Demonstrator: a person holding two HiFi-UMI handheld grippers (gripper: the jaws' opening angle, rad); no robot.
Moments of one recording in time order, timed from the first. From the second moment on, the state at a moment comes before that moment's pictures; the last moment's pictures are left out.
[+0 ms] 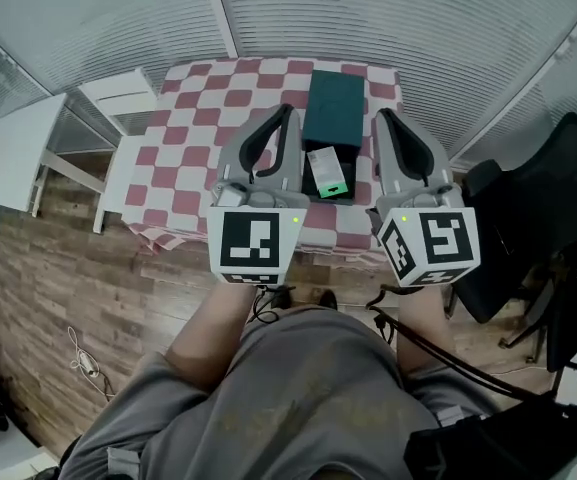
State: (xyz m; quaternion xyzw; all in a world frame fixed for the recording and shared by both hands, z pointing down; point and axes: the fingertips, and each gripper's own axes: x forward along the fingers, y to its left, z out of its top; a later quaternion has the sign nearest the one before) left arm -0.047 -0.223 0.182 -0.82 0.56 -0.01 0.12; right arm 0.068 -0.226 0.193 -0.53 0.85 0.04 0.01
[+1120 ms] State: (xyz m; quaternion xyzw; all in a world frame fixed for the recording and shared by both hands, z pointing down) left arm -0.049 -0.219 0.176 -0.84 0.53 0.00 0.12; right arm 0.056 -0.214 0.193 -0.55 0.83 0.06 -0.01
